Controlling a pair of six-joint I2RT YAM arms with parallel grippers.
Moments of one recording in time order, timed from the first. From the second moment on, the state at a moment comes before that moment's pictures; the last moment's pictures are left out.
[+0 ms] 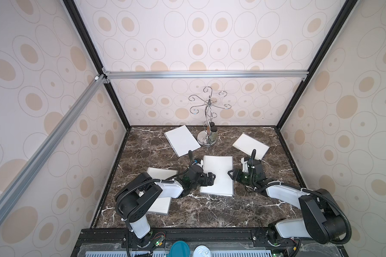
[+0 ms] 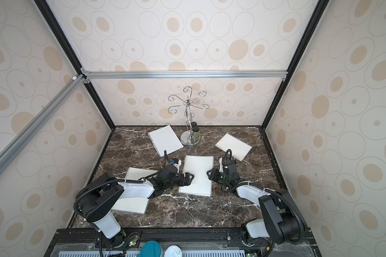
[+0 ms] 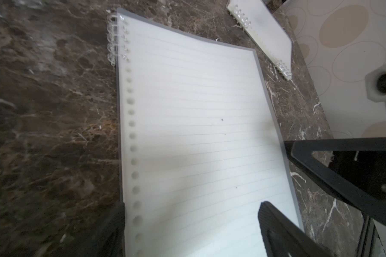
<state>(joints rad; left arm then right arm) -0.81 1.68 0.69 0.38 0.00 -0.74 0.34 1.38 0.50 0.14 -0.27 0.73</state>
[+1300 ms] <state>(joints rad) -0.83 1.50 0.72 0.27 -0.11 -0.70 0.43 1.20 0.50 0.21 -0.29 0.74</state>
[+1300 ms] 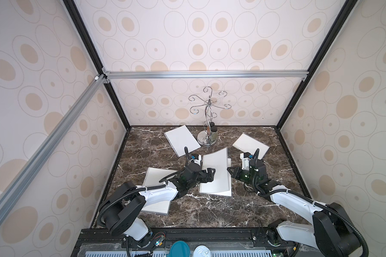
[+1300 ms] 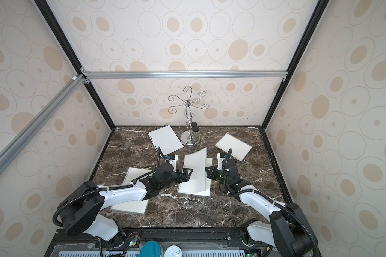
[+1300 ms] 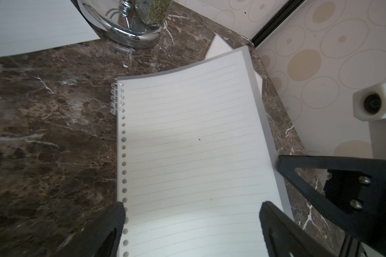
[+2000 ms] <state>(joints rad) -0.81 1.45 0.92 0.02 -0.23 -0.60 0.59 1.26 0.51 0.36 -0.33 0.69</state>
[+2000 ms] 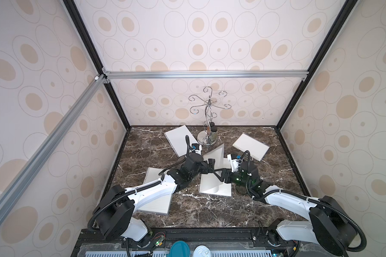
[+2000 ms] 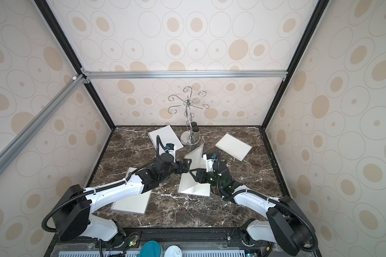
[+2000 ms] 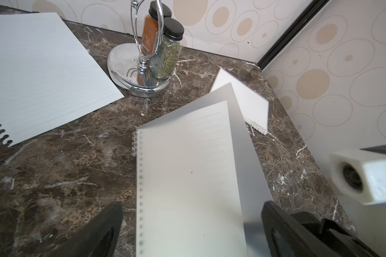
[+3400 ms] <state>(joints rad) -0.71 1.64 1.27 -0.38 -0.07 -0.39 0.74 1.43 0.56 0.50 -0.32 0.57</state>
